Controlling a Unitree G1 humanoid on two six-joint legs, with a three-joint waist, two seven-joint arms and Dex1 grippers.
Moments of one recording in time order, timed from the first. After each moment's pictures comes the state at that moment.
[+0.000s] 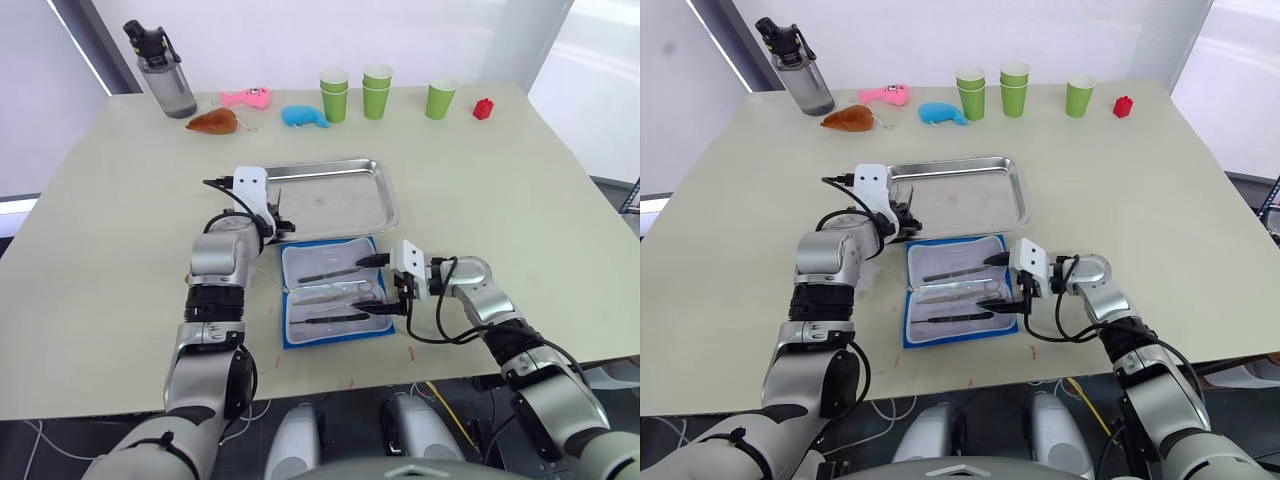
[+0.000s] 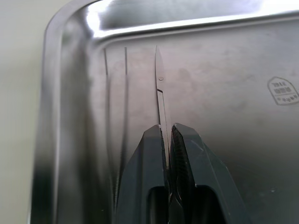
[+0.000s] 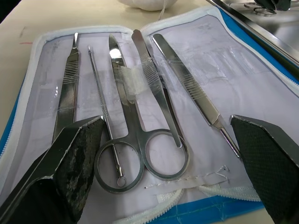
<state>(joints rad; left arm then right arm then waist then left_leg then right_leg) -0.73 0.27 0.19 0.29 -0.12 0.87 -0.08 -0.57 -0.27 0.30 0.59 0.11 -0.16 1.20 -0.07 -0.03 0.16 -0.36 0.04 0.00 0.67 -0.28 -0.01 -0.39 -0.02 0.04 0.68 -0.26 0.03</state>
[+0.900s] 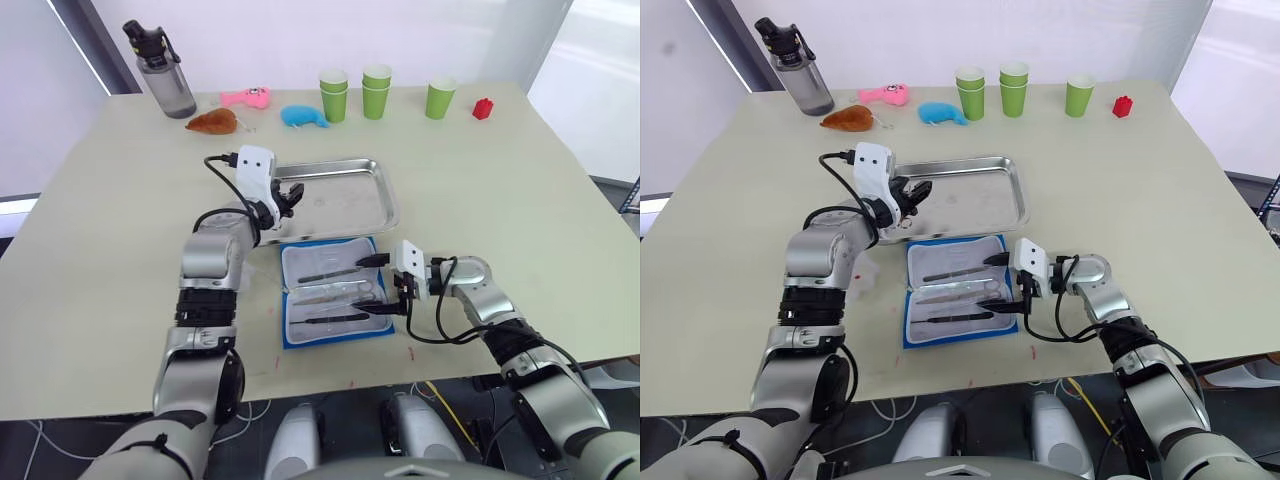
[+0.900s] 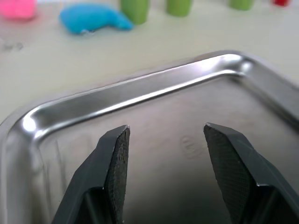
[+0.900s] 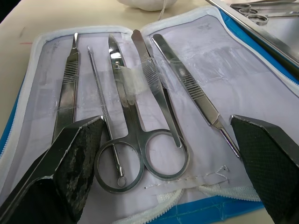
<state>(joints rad) -0.67 0.37 0.09 0.17 -0.20 0.62 -0.45 -0.57 -0.27 0.30 0.59 0.11 -0.17 1.20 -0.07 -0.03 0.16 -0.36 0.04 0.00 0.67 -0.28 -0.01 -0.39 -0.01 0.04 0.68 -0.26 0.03</state>
